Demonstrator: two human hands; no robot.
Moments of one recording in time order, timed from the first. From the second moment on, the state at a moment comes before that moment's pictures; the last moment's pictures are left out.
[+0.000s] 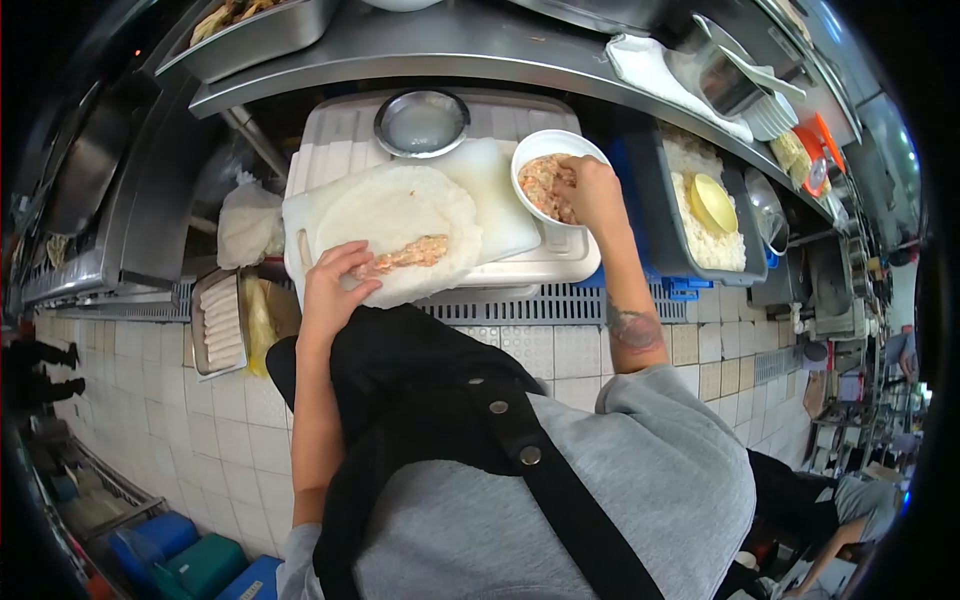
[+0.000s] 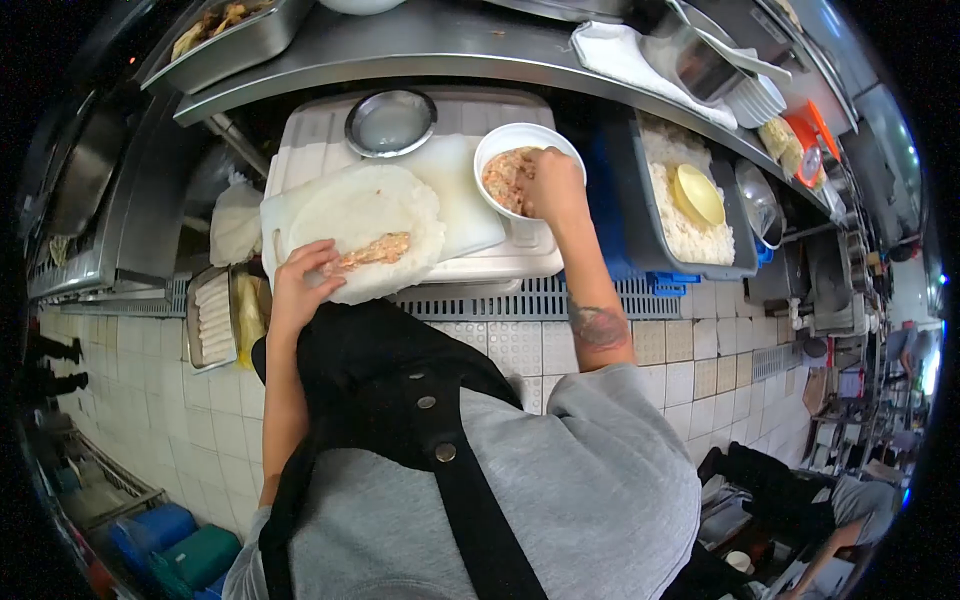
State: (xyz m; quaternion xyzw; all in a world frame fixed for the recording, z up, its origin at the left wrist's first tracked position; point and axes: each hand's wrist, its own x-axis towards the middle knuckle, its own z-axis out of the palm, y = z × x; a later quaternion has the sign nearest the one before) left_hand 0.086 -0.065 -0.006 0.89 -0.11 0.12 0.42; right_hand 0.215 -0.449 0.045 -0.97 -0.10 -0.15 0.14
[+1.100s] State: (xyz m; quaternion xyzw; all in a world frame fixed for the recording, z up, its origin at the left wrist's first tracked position) left_hand 0.111 -0.140 -0.011 0.92 -0.12 0.14 0.35; right_hand 0.166 -0.323 0.008 -0.84 -0.29 0.06 0.46
